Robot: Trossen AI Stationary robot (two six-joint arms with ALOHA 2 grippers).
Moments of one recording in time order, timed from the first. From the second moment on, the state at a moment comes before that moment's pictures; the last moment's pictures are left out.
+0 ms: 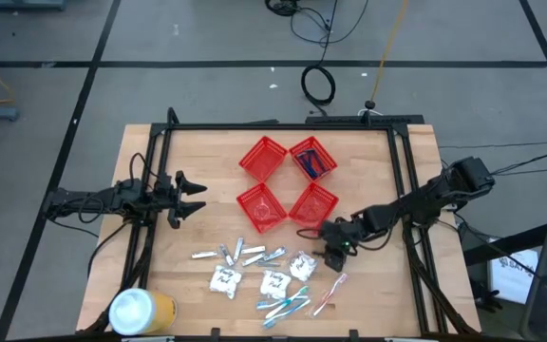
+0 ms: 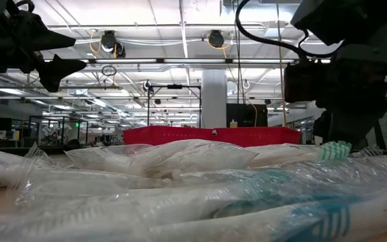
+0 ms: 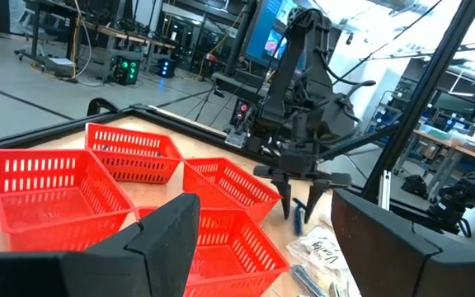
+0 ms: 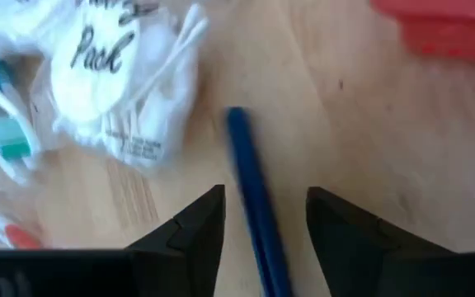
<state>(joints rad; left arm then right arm) -0.03 0.02 0.02 0.06 -0.11 -0.32 0.32 1.57 0.52 -0.17 -0.09 0.76</state>
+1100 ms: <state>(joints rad) -0.03 0.02 0.02 0.06 -0.11 -0.32 0.45 1.56 0.52 -0.22 0.08 0.26</state>
